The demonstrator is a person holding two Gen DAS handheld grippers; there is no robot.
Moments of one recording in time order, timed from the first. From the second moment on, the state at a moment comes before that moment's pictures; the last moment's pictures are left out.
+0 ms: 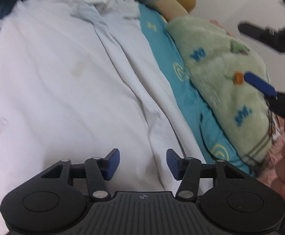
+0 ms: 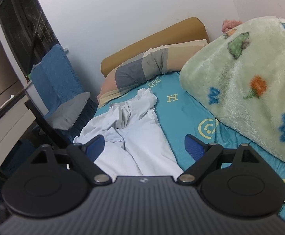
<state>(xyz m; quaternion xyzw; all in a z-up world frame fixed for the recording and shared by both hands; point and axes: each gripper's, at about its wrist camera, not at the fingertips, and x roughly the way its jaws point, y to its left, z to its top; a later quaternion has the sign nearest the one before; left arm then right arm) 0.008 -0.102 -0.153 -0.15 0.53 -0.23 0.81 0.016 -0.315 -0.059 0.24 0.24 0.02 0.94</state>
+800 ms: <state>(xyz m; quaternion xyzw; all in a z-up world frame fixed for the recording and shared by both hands) 0.008 -0.134 -0.190 -0.18 0.58 -0.34 0.72 0.023 -0.340 -0.068 0.28 0.27 0.02 0.92</state>
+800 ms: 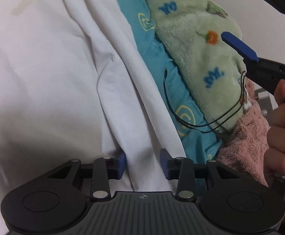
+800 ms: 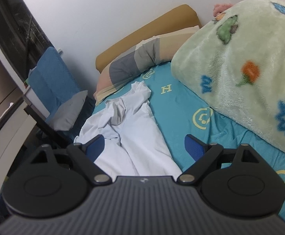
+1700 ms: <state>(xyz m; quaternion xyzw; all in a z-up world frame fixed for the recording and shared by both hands) 0.006 -0.108 -0.189 -0.23 0.61 -0.29 0.70 0.025 -0.367 -0.080 0.32 0.28 0.00 0.90</state>
